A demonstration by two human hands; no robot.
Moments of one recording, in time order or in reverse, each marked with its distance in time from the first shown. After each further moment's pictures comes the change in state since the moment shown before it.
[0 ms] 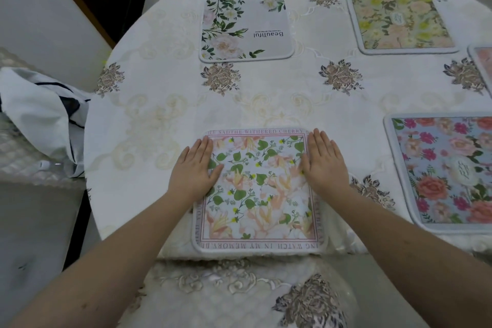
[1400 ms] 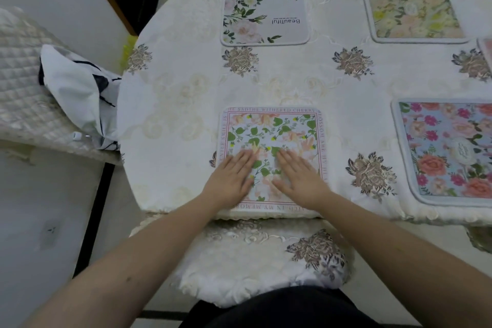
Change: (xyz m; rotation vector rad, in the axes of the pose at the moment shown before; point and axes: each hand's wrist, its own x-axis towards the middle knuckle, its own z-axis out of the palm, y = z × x) left_hand -0.090 0.045 0.018 -0.066 -0.061 0.293; right_hand -0.089 -0.059 0.012 0.088 -0.340 -0.399
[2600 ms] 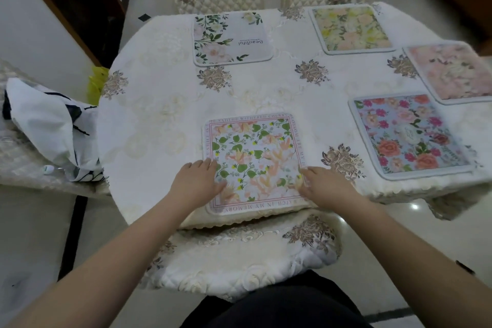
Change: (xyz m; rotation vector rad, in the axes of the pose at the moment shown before) left_hand -0.028 -0.021 -0.075 0.247 -0.100 -0.082; right_hand -0.089 -0.010 -0.059 -0.171 -0.124 0.393
